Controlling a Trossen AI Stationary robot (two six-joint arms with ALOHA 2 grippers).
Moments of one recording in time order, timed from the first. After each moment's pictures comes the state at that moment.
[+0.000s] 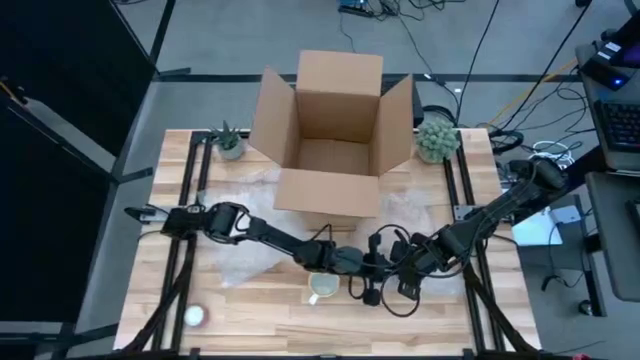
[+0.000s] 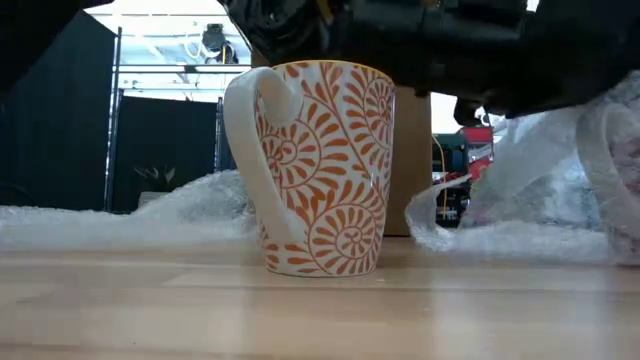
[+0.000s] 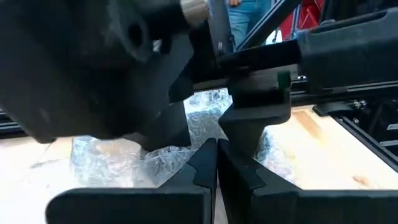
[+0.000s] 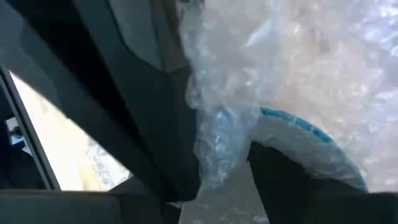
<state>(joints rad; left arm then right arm) -0.25 2.39 1.67 0.56 -0.13 0.06 0.56 1.35 0.83 -0.71 0.03 1.01</state>
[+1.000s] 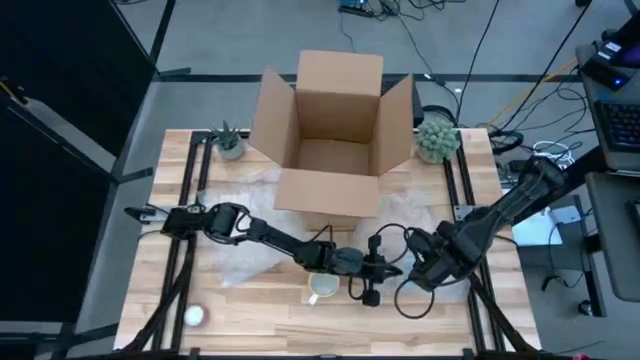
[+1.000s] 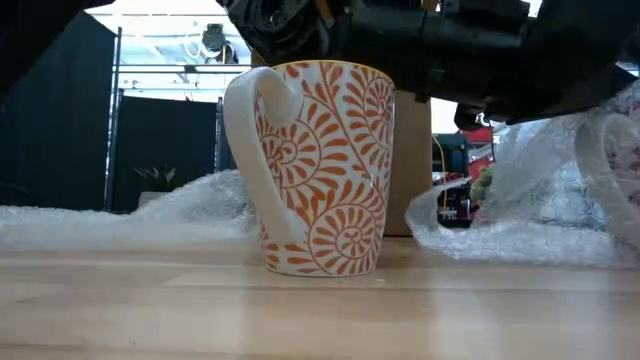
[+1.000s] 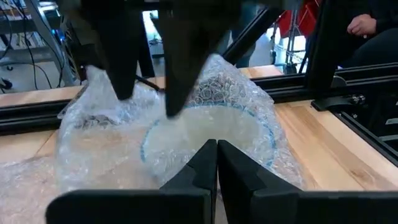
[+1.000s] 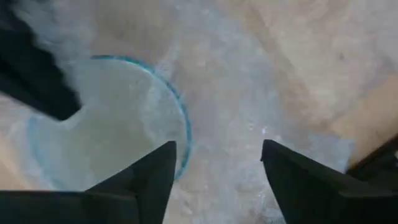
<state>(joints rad) -0.25 2.39 1.67 0.55 -0.13 0.06 0.67 1.34 0.99 -1.19 0.18 1.33</state>
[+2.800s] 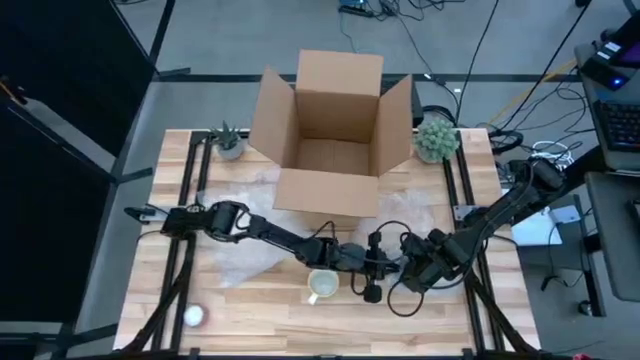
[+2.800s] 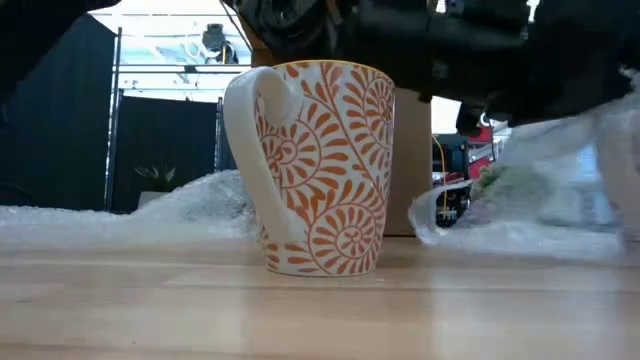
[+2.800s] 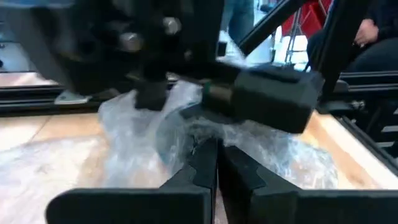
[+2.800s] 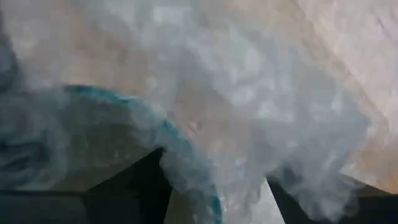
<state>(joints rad) -0.24 2.41 1.71 0.49 -0.10 -0.02 0.66 1.37 0.82 -0.91 0.21 1.35</state>
